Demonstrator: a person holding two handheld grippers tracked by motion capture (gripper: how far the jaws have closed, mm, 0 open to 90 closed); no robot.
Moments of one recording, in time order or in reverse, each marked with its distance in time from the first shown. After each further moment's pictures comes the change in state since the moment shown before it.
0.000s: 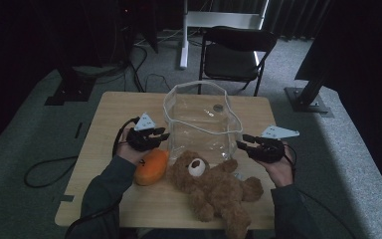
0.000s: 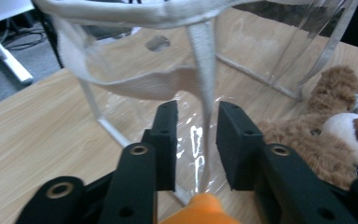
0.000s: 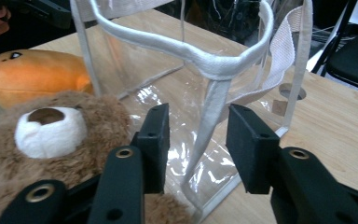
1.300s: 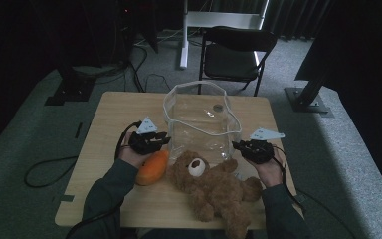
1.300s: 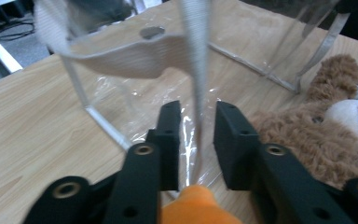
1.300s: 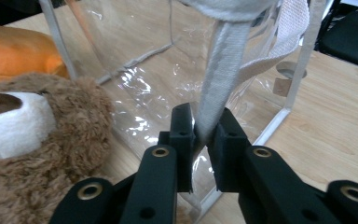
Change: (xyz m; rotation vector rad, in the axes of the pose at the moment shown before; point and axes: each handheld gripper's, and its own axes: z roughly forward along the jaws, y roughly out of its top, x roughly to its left) left arm -0.007 -0.010 0.016 0.021 -0.032 -0.012; right arm 0.005 -0.014 0.033 0.061 -0.061 0.017
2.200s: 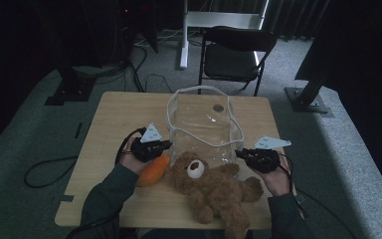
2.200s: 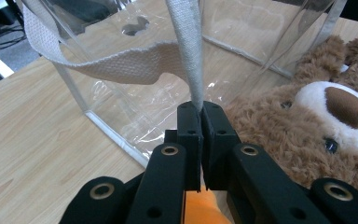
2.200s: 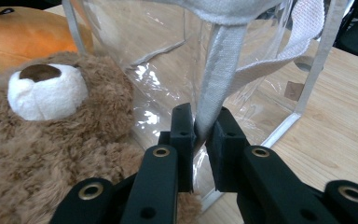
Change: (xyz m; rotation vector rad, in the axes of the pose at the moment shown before) left arm -0.022 -0.001 -0.010 0.029 -0.011 0.078; right arm 0.011 -0.011 -0.025 0.016 0.053 -0.039
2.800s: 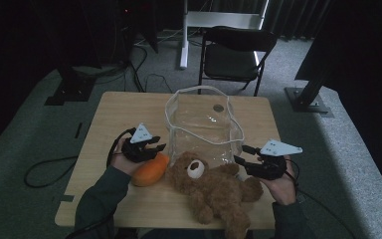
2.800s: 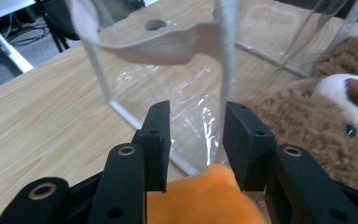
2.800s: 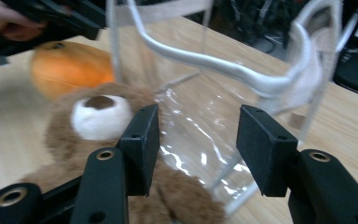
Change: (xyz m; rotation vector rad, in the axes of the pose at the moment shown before) left arm 0.013 -0.015 -0.018 -0.016 0.058 -0.043; right arm 0.030 0.017 -0.038 -0.095 0.015 -0.037
